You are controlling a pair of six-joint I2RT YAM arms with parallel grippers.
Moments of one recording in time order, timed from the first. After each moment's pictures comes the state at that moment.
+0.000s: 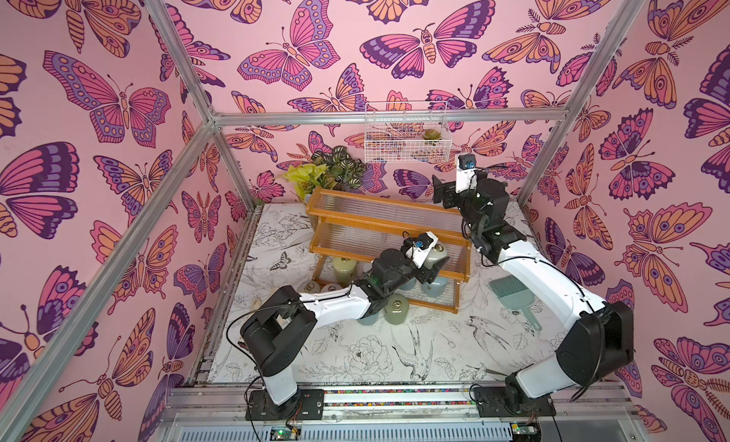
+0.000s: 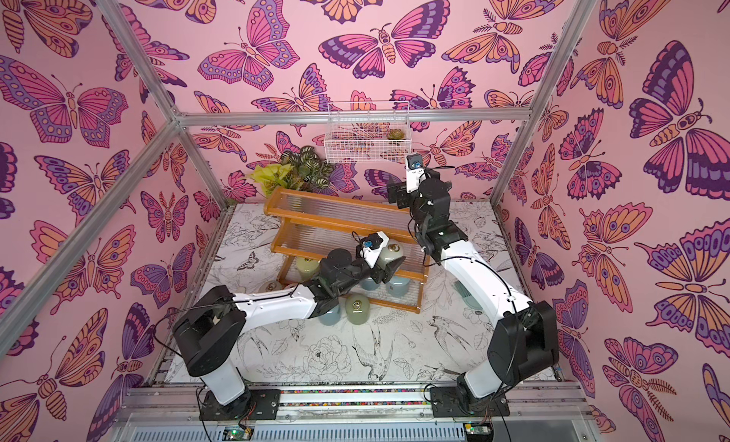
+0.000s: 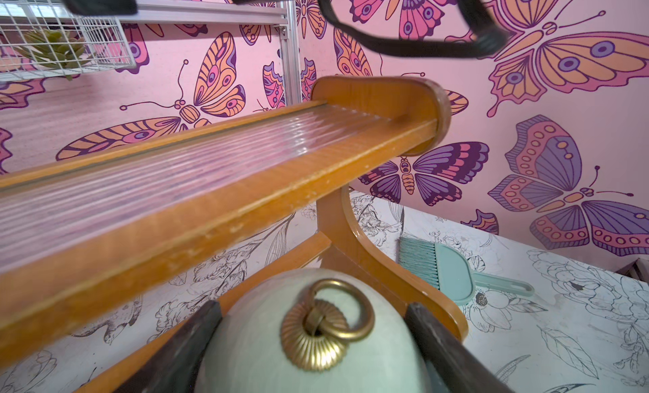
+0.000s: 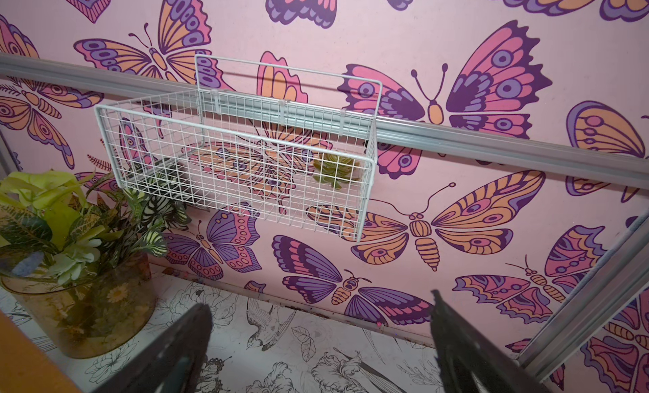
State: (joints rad) left arm -0.88 1.72 1.01 0.70 0.06 0.08; right arm 0.39 1.53 1.35 0.19 0.19 -0.11
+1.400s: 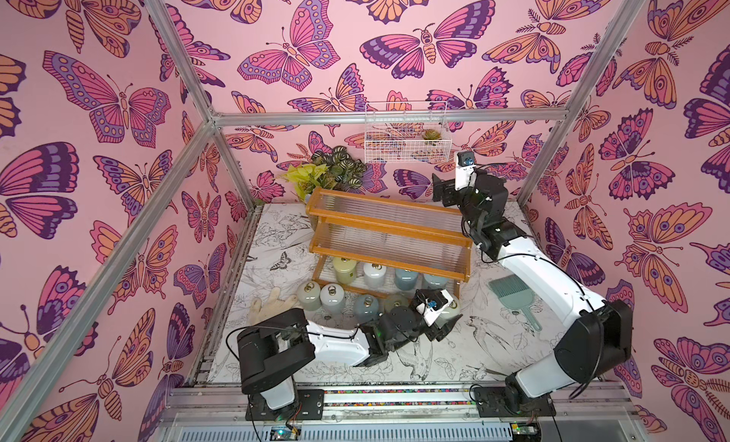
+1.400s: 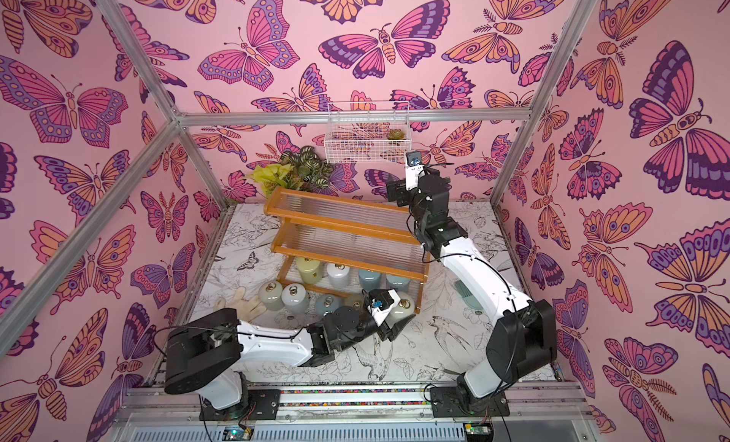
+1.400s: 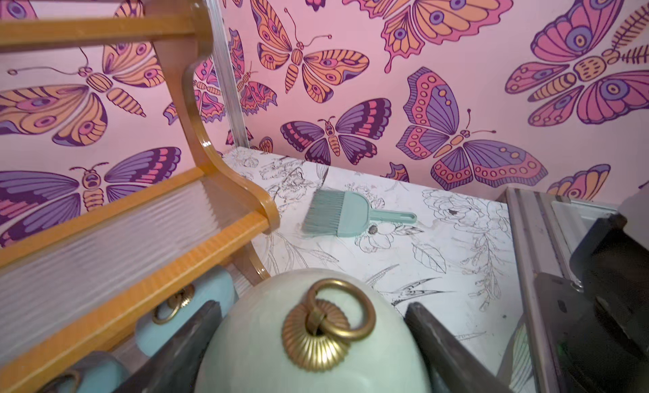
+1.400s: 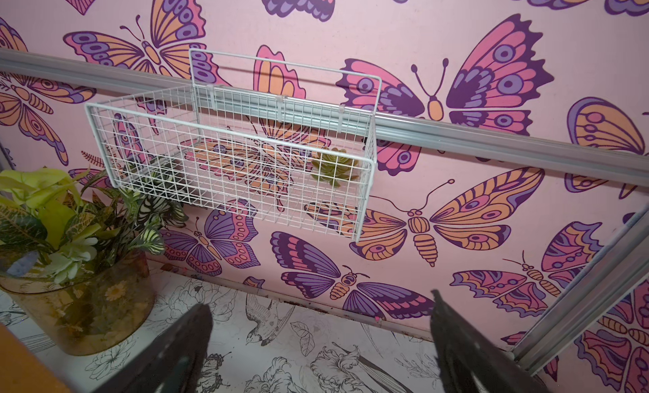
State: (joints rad) left arm -1.21 1.67 0.71 0.88 -0.16 0.06; right arm 0.39 1.54 1.40 0.13 0.21 -0.10
